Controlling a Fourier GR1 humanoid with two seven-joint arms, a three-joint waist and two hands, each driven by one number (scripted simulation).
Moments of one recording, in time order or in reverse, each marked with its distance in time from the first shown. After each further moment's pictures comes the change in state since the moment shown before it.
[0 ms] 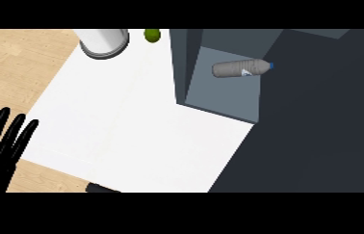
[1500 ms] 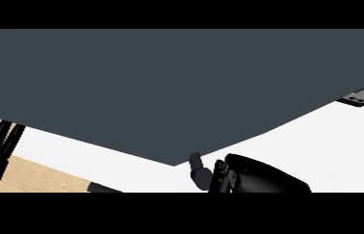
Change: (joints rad) left arm -0.018 0.014 0.038 0.052 0.034 -0.049 0.008; right arm -0.488 0.216 -0.101 0.400 -0.194 -0.059 0.308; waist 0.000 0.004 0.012
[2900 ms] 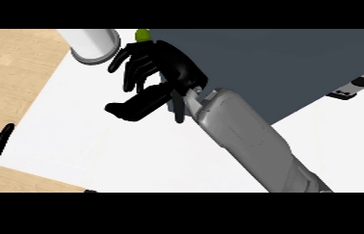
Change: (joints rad) left arm 0.069 -0.013 0.058 0.054 0.023 -0.060 -0.034; right arm -0.744 0.215 -0.066 0.820 -0.044 -0.581 0.030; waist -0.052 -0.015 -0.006
